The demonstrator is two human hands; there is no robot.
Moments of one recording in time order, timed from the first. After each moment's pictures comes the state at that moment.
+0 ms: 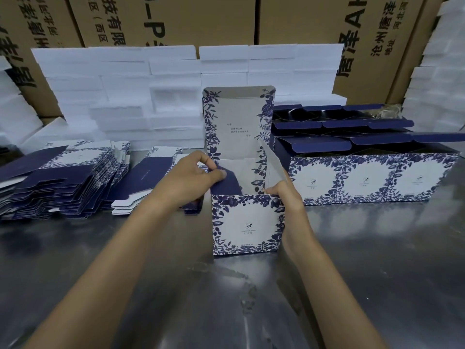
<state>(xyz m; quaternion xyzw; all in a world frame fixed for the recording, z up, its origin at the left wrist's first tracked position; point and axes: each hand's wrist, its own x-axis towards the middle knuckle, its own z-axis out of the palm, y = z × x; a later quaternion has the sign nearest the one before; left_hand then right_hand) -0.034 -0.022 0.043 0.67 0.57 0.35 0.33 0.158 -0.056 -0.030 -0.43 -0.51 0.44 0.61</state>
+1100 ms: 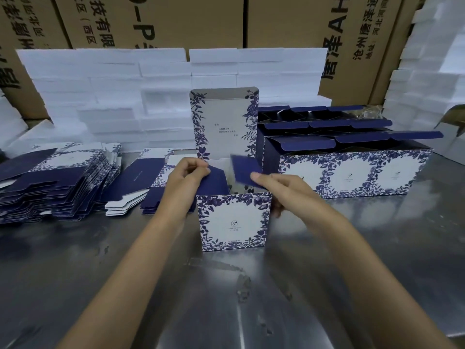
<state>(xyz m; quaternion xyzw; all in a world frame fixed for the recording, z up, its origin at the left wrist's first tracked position) -0.022 -0.028 0.013 0.50 0.46 0.57 0.46 0.189 -0.074 0.021 -0.56 -0.60 0.41 0.40</state>
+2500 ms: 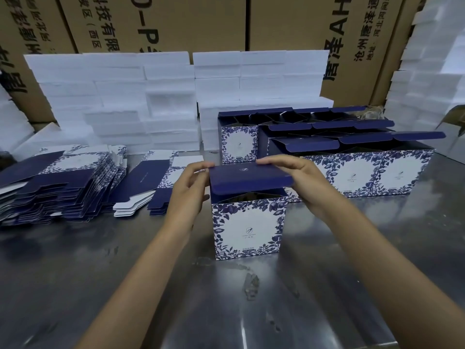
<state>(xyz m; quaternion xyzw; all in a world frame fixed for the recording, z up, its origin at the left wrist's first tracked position) -0.026 -0.046 0.006 0.52 0.45 0.57 0.45 0.200 -0.050 0.029 -0.48 -0.59 0.40 0.51</state>
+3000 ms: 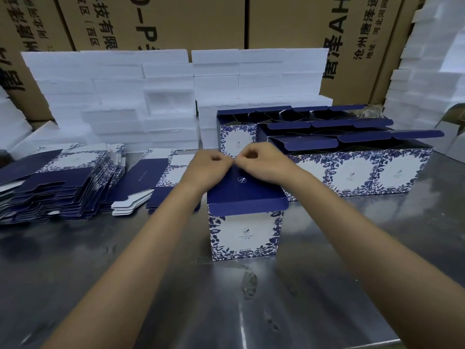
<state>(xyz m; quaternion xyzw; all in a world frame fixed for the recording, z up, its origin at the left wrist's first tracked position) -0.001 -0.015 0.051 0.66 0.55 0.40 0.32 0.147 -0.019 0.061 -0.59 -0.69 0.24 0.35</state>
